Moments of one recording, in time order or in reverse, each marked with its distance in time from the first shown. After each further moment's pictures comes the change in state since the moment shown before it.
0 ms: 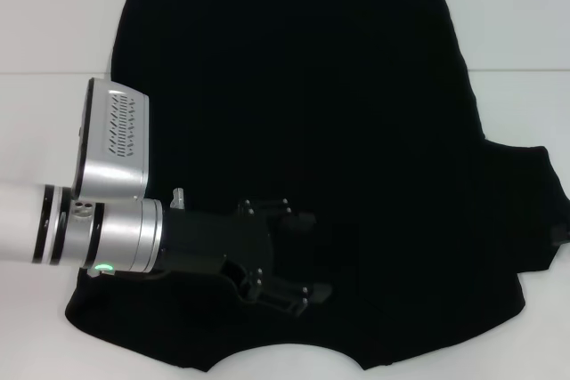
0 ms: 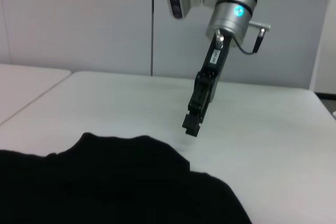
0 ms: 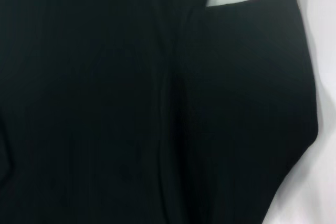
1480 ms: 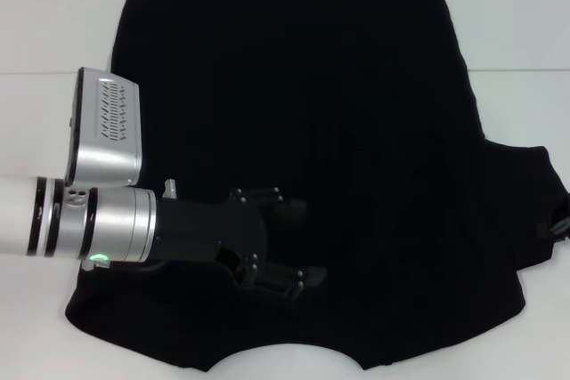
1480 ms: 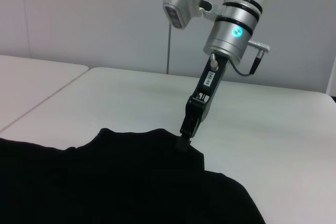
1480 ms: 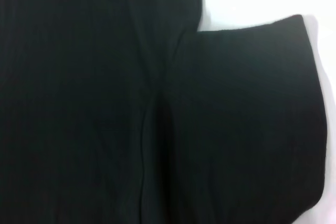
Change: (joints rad) left arm 0.002 0.001 -0.018 0.021 0.002 -0.011 -0.051; right arm 0.055 0.065 -0.122 0.036 -0.012 0.223 0.066
